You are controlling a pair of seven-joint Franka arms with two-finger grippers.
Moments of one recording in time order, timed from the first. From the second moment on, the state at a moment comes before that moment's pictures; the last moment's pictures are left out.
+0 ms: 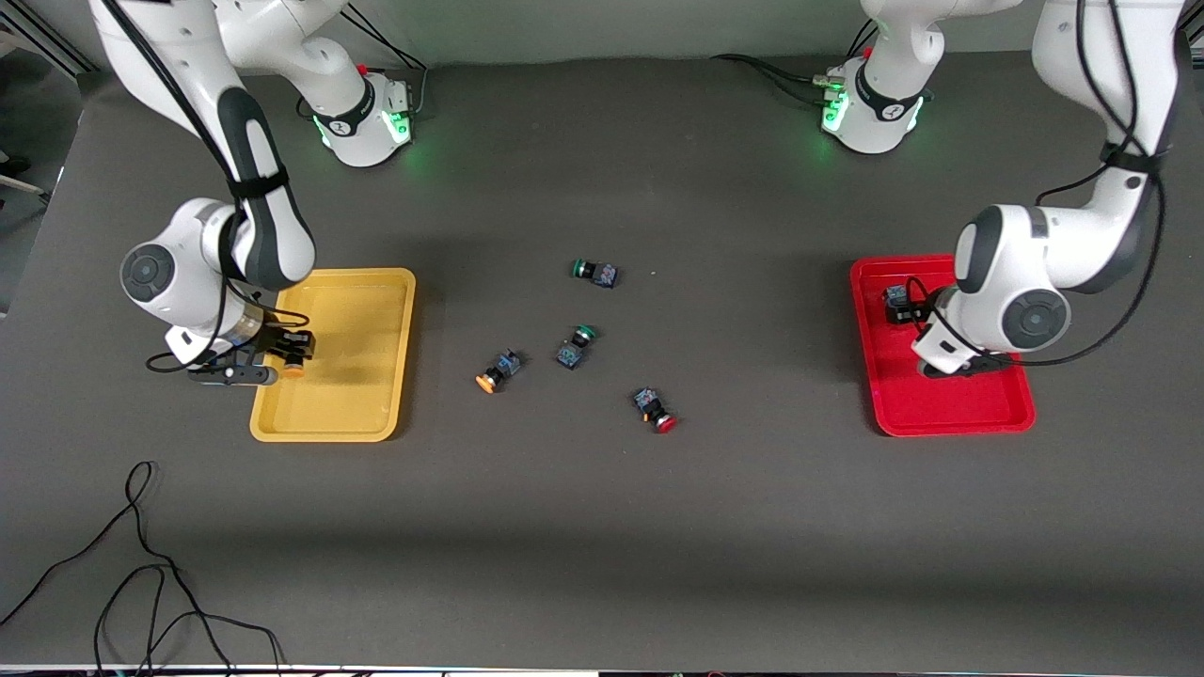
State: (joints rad) left arm 0.05 0.29 -0.12 -2.09 0.09 1.92 -0.25; right arm 0.75 0.38 -0.79 -2.35 0.42 2.54 -0.32
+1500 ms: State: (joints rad) left arm -0.47 0.92 -0.16 -1.24 -0.19 2.09 -1.25; right arm 1.03 0.39 -0.82 -1.72 0.35 1.90 0.40
